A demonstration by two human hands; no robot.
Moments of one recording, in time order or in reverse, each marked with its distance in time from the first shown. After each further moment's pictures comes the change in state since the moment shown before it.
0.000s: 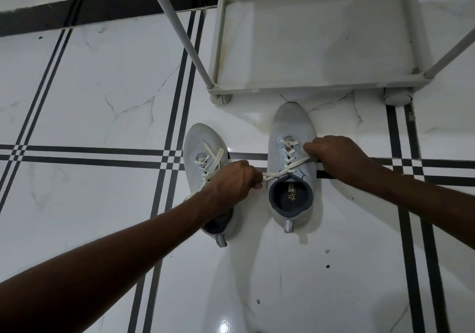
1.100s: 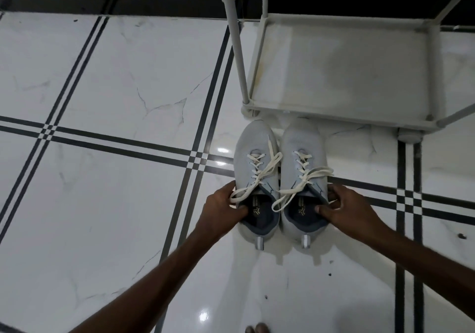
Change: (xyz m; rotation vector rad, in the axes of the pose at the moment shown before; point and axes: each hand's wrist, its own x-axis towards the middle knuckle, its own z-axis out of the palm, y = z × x) left_hand -0.103 0.002 -0.039 -0.759 0.233 -0.692; right_hand -0.022 -0.105 -0.070 0.649 -0.235 0.745
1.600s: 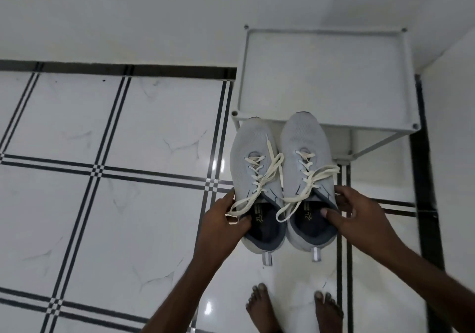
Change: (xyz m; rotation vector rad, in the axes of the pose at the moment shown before) left_hand -0.186 0.234 -0.198 -0.217 0.015 0.091; right_hand -0.224 -0.211 -0.212 0.098 0.175 0.005
